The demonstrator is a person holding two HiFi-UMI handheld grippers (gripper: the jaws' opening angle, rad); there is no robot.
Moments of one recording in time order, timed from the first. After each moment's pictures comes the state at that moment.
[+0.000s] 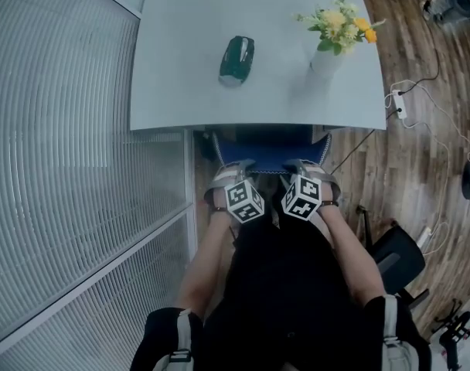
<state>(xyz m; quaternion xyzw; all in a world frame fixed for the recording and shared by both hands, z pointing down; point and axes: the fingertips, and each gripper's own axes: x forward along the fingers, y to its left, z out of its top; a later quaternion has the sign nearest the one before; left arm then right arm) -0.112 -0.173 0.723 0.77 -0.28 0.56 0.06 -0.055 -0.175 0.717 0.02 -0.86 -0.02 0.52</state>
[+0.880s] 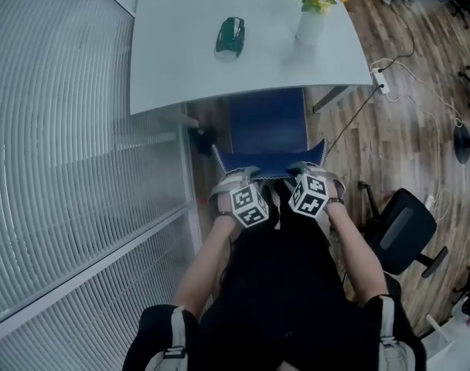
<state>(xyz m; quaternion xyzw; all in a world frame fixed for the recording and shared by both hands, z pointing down) -0.101 -0.016 0.712 0.81 -0.22 0.55 0.04 -0.046 -0.019 0.707 0.04 -0.85 0.02 0.53</state>
